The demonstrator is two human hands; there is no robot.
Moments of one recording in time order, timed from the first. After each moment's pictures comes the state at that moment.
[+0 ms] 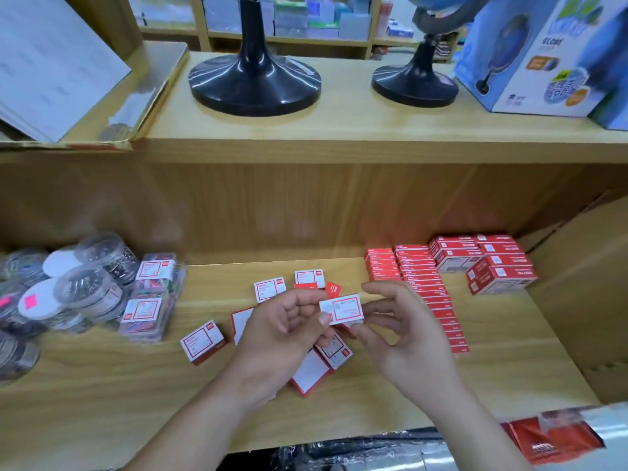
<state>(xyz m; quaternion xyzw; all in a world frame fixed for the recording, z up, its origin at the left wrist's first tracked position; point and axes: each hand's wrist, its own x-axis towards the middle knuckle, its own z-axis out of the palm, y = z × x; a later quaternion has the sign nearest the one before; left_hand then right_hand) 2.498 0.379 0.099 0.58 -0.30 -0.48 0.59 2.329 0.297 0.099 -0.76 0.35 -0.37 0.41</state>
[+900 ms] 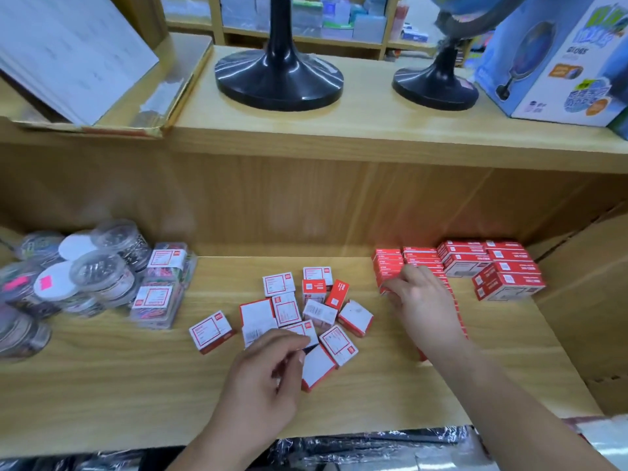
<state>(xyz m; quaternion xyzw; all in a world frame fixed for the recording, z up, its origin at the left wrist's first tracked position) 2.500 0.433 0.042 0.66 -0.47 -0.19 0.55 2.317 0.201 0.040 -0.90 0.41 -0.14 -0.06</state>
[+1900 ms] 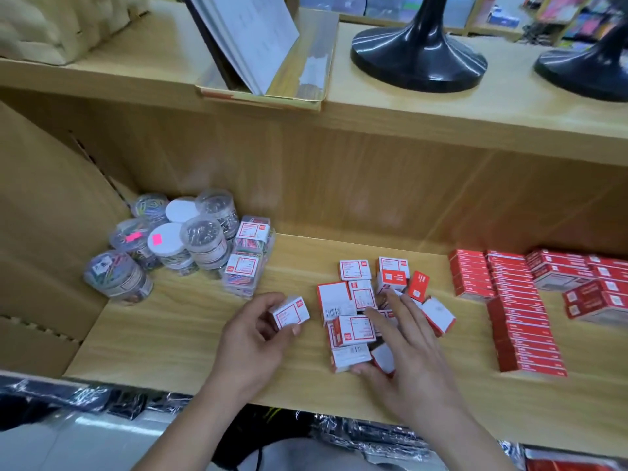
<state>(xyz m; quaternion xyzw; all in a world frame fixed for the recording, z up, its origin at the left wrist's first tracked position) 2.592 0.486 0.029 0.78 -0.25 -0.24 0.52 2.382 0.351 0.031 -0.92 0.32 -0.13 0.17</state>
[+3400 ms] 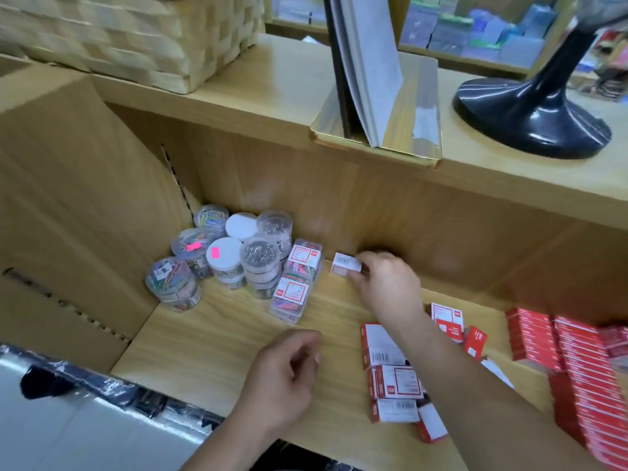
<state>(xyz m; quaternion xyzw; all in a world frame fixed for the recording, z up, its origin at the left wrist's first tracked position) 2.612 0.503 0.007 0.75 -0.30 -0.21 0.55 2.585 0.279 0.055 -0.93 0.34 -0.12 0.10</state>
